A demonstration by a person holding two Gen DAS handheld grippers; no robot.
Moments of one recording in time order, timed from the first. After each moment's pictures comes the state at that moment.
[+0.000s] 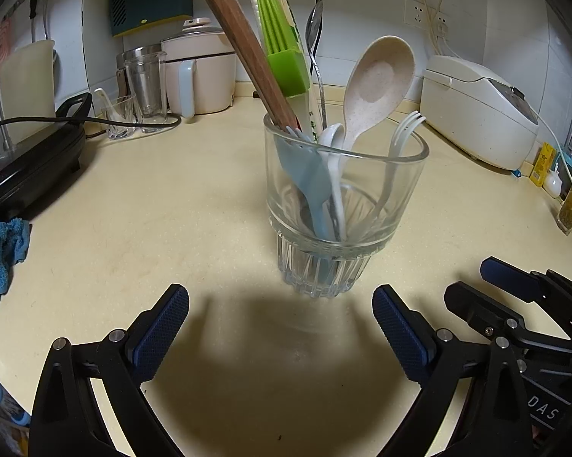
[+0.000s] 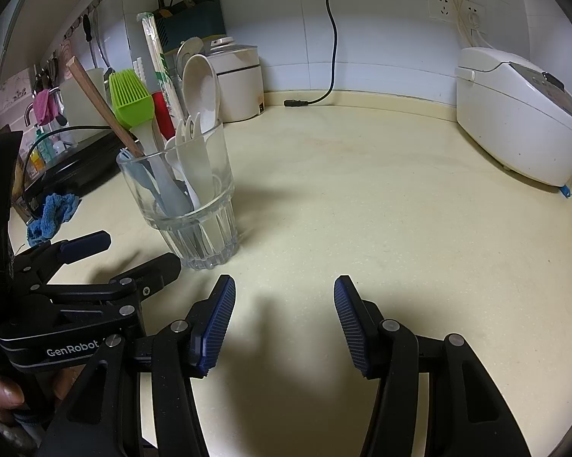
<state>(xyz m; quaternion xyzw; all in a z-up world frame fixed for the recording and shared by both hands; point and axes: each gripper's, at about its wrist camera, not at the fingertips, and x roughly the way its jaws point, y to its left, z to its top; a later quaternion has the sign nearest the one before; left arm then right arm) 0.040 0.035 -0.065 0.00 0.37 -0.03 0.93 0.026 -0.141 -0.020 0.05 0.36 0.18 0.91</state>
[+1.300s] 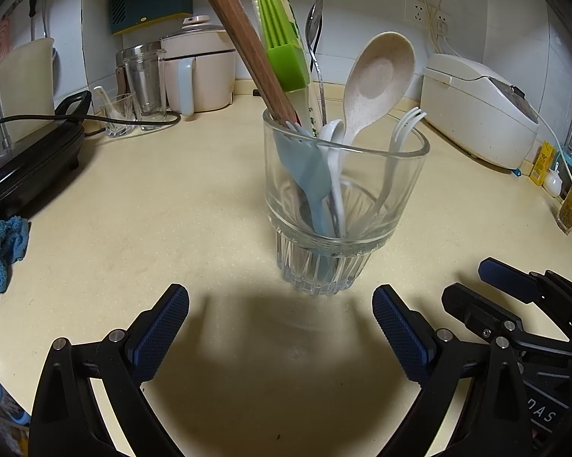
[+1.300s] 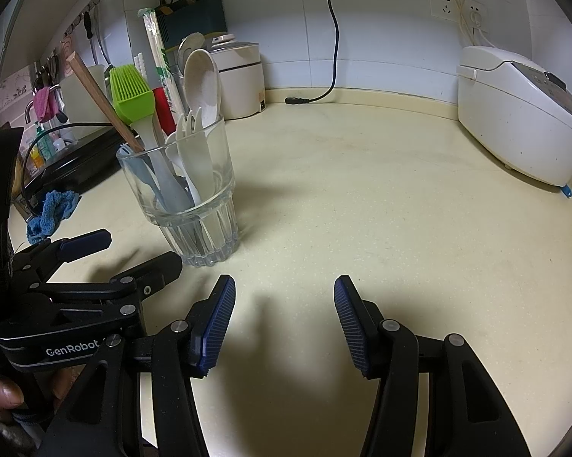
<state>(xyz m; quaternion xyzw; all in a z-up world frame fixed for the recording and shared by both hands) 0.040 0.033 -0.067 0.00 0.37 -0.03 0.93 0.027 -0.141 -0.022 0.05 0.36 0.18 0.91</state>
